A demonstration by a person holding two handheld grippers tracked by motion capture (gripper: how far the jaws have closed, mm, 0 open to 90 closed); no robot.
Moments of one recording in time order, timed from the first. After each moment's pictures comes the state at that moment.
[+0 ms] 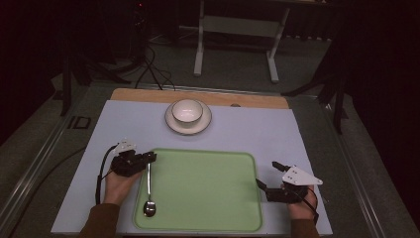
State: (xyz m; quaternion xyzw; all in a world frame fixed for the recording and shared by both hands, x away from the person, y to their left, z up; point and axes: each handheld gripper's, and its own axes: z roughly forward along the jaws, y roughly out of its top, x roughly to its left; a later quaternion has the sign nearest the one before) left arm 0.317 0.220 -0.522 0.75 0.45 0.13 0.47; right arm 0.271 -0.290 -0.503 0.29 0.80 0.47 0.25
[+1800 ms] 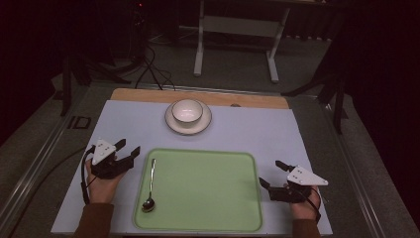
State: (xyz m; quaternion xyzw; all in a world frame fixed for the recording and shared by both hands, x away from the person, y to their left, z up) left arm 0.281 0.250 -0.490 0.68 0.46 0.31 0.47; right arm 0.270 -0.299 -0.499 0.30 0.78 0.48 0.26
